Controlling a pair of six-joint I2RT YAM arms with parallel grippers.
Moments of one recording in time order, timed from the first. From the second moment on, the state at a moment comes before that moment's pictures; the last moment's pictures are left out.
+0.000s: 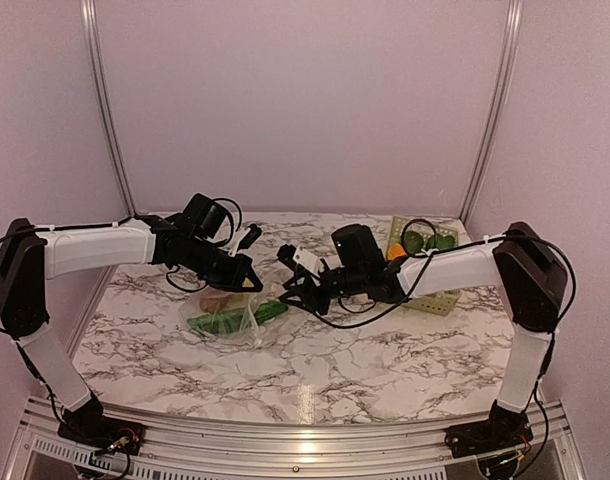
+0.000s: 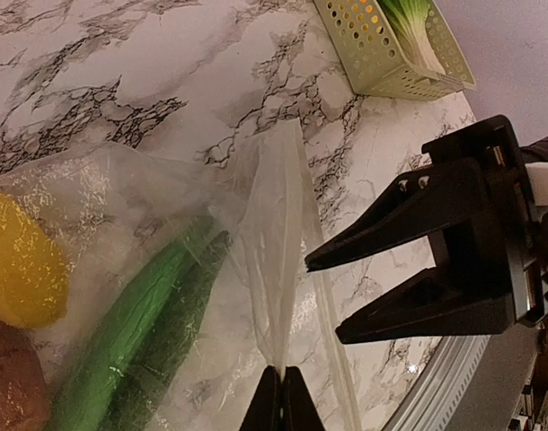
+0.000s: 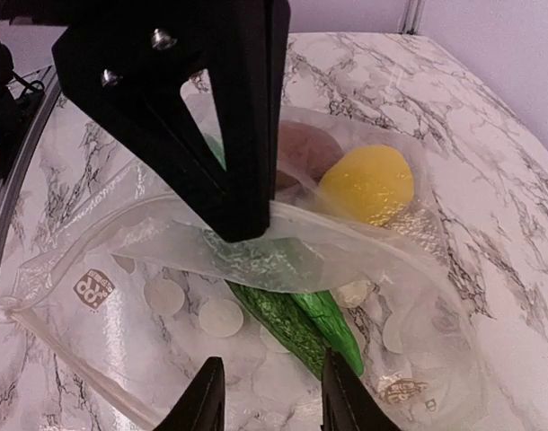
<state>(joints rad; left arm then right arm) -0.63 1.69 1.21 -0.43 0.44 -0.29 0.79 1.87 1.15 0.19 -0.47 -0.26</state>
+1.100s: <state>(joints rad) -0.63 1.69 1.19 -0.44 0.48 -0.22 0.82 2.19 1.32 0.14 -0.55 -0.38</state>
